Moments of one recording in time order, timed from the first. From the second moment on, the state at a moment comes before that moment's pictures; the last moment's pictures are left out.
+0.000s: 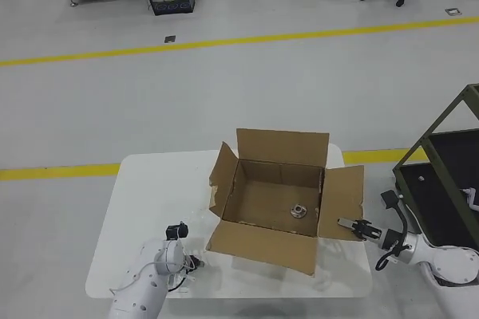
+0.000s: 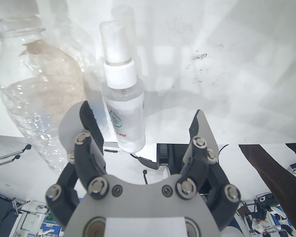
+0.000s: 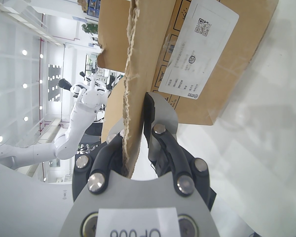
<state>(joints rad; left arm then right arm) 1.22 -1.38 -1.28 -1.29 1.20 0.19 -1.21 -1.46 -0.90 1.58 -1.44 0.21 -0.43 0.98</state>
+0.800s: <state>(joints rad) 1.22 -1.37 -1.36 -1.85 1.13 0.29 -1.33 -1.43 -0.90 1.56 -1.40 0.09 -0.46 0.94</state>
